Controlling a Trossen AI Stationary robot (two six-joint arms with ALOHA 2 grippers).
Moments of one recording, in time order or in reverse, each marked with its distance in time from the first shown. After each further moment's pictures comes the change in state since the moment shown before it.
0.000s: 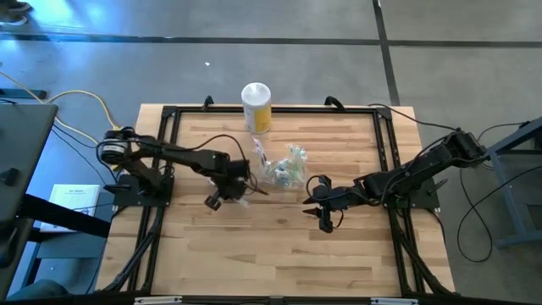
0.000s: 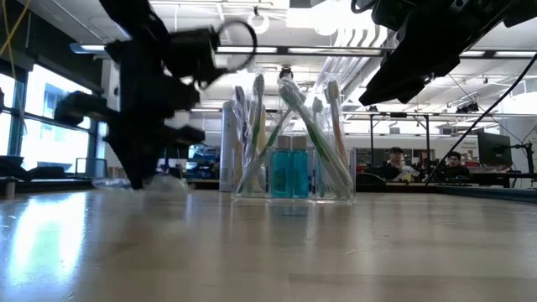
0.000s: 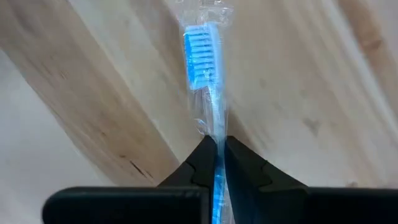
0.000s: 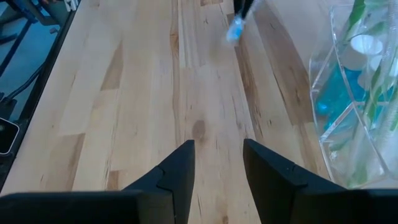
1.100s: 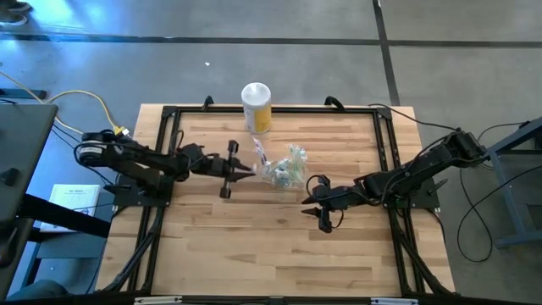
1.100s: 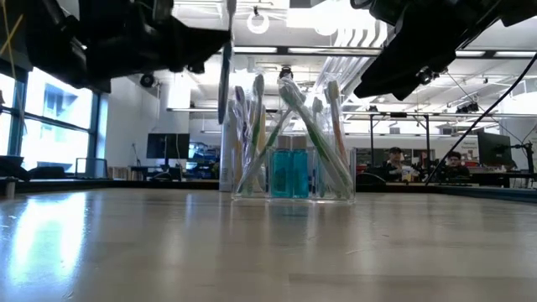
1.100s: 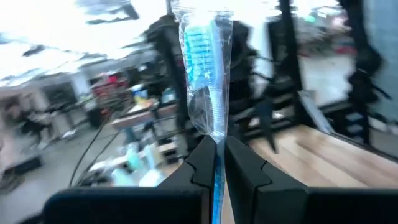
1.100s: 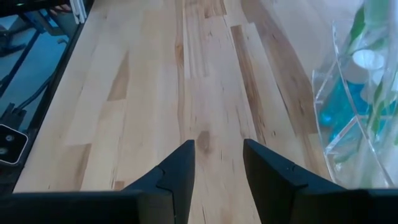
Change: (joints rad) left arm 0.054 -0.231 -0.511 1.828 0.074 -0.405; right arm 0.000 0.000 0.000 0.037 0.000 -0.007
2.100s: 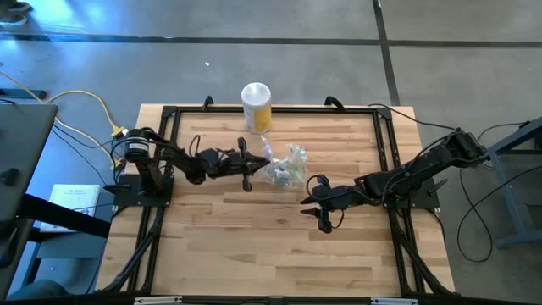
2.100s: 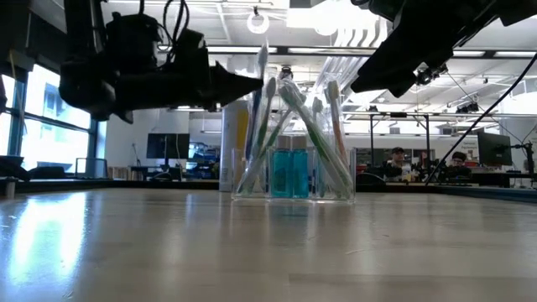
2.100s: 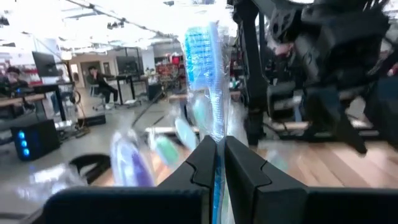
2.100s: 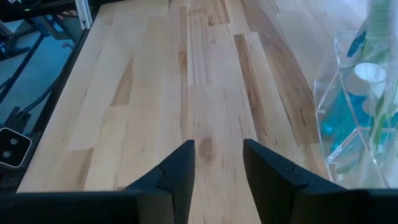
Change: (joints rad) left arm 0.000 0.412 0.098 0.329 -0.324 -0.131; right arm 0.000 0.000 0.000 0.032 0.000 -0.023
